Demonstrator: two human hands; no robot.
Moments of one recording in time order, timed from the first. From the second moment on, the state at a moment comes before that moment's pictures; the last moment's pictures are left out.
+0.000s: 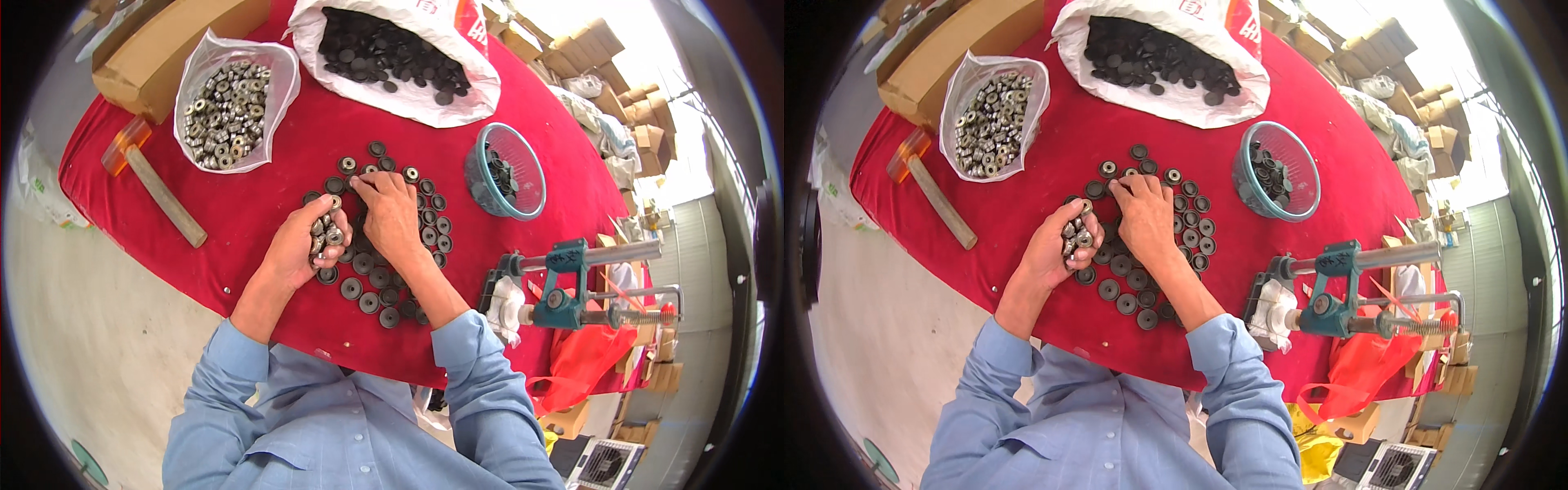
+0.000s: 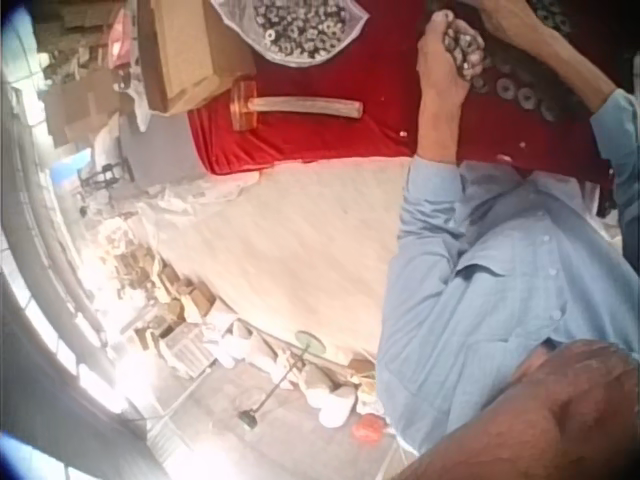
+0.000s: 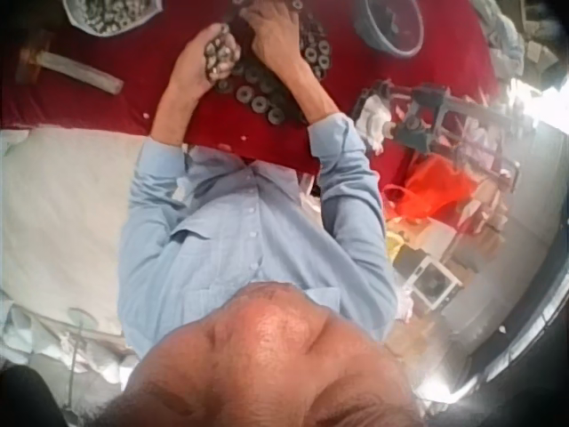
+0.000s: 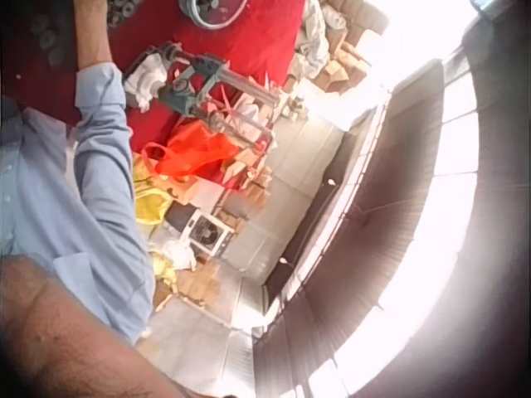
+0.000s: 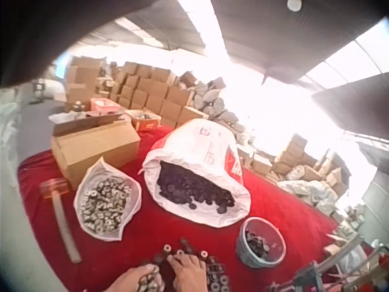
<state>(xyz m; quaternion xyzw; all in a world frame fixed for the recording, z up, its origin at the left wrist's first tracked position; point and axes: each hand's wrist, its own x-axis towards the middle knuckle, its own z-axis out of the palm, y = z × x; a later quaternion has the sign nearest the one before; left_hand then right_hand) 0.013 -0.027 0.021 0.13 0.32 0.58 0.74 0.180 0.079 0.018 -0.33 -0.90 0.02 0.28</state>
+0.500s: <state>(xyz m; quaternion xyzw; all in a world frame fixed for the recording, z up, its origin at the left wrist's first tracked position) 0.027 -0.032 0.024 0.17 0.36 0.48 0.78 0.225 0.046 0.067 -0.42 -0.64 0.56 0.31</state>
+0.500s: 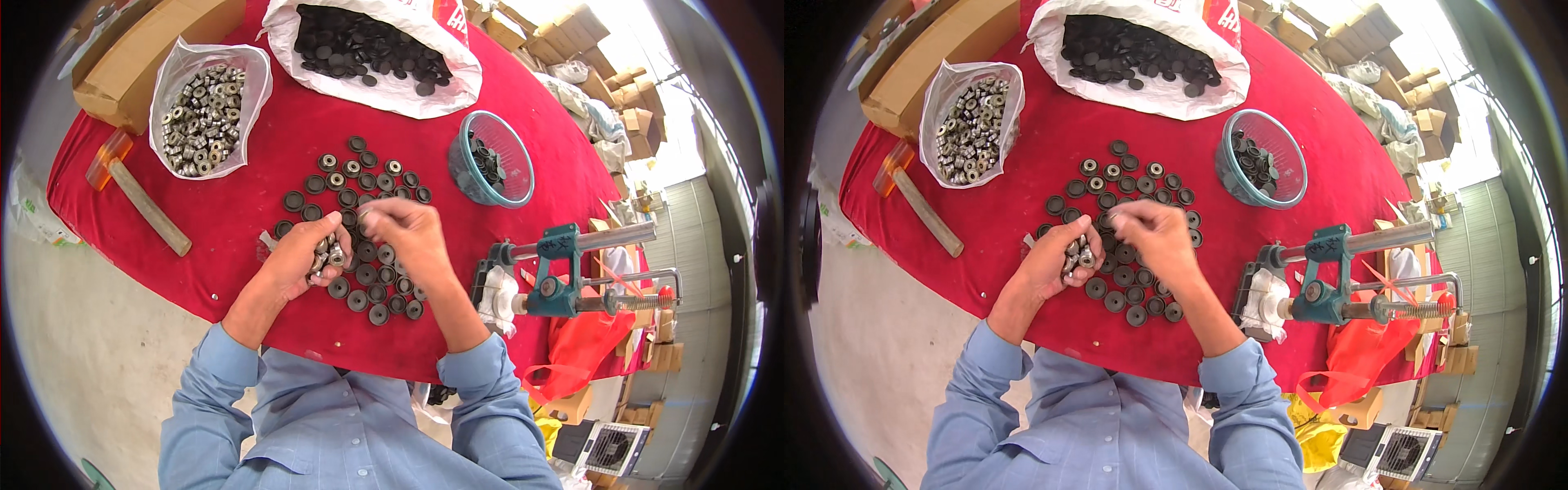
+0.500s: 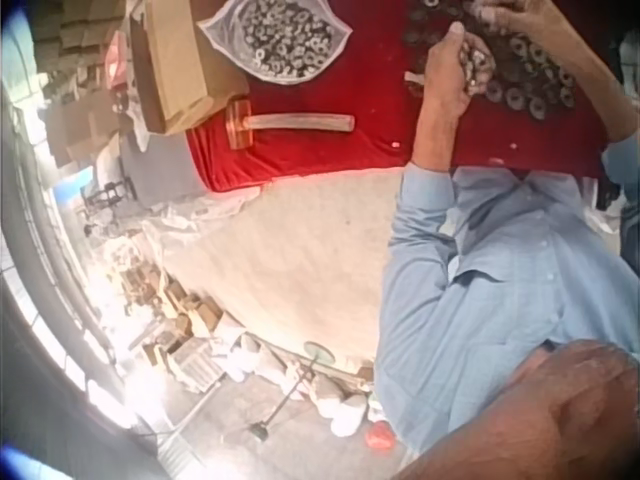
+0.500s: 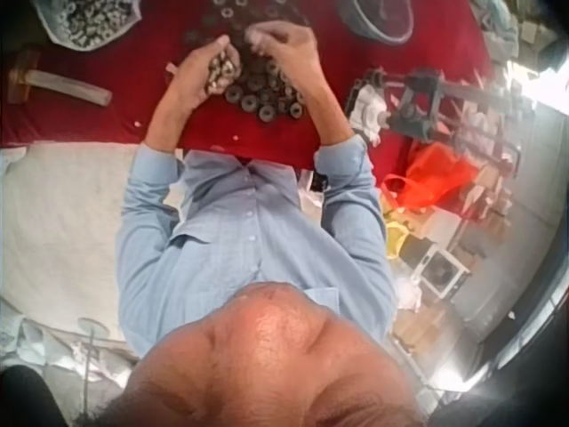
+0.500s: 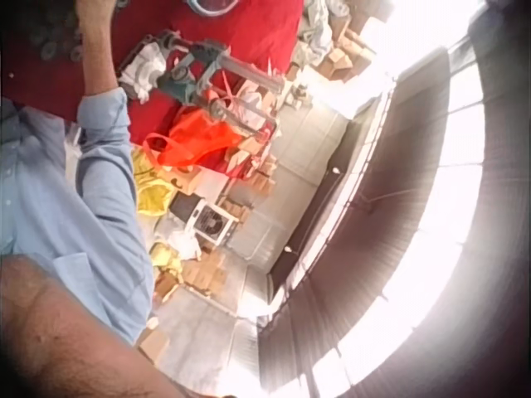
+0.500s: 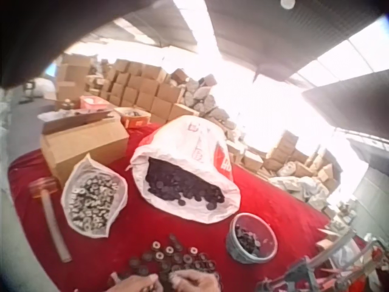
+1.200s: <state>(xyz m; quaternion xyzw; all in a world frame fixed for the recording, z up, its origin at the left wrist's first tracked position) 0.013 -0.030 0.012 0.03 0.20 0.58 0.79 0.239 0.113 0.007 -0.36 -0.89 0.02 0.28</state>
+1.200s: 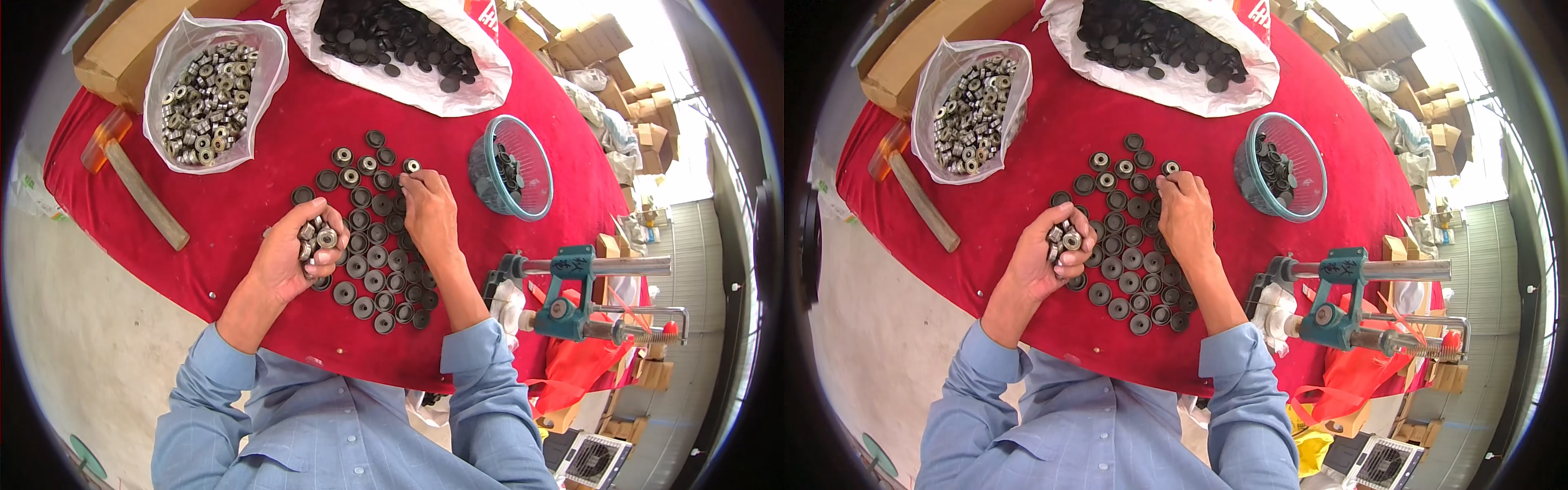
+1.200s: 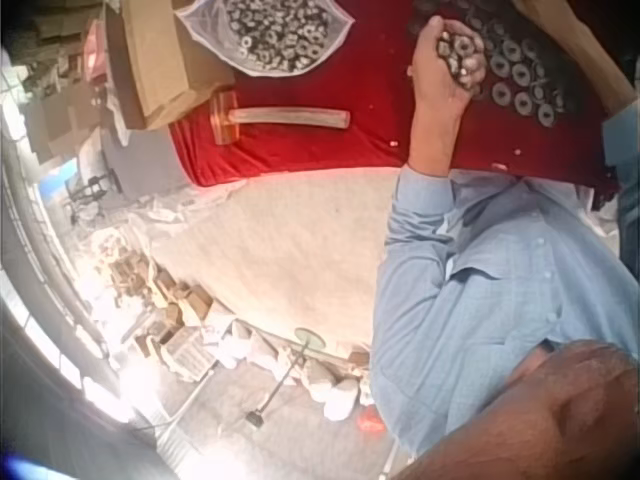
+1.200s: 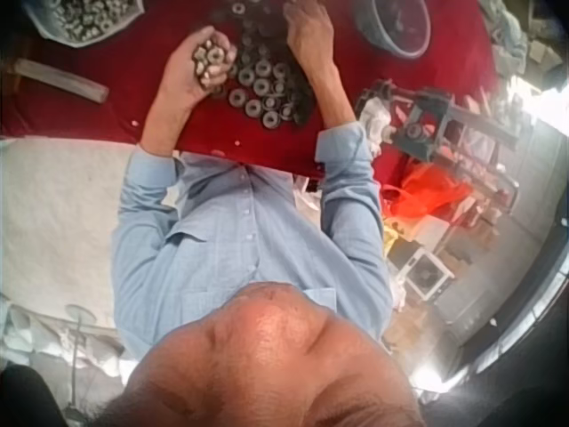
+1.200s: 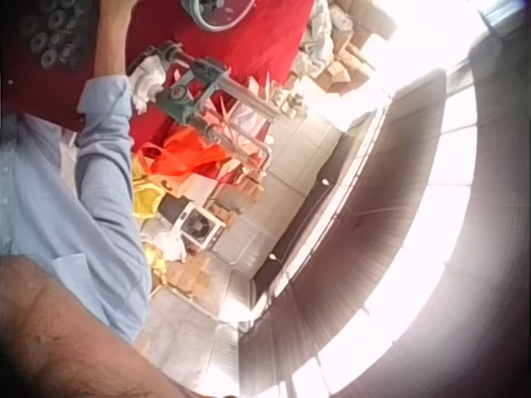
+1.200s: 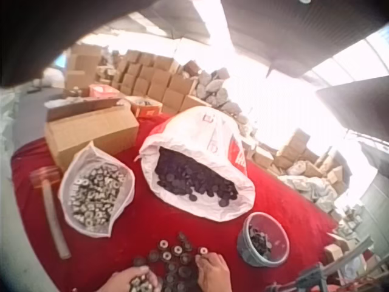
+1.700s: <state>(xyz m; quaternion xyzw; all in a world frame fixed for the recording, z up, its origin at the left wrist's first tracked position) 0.019 -0.052 0.013 -0.17 0.09 0.64 0.74 0.243 0.072 0.030 -0.42 -0.87 0.04 0.26</state>
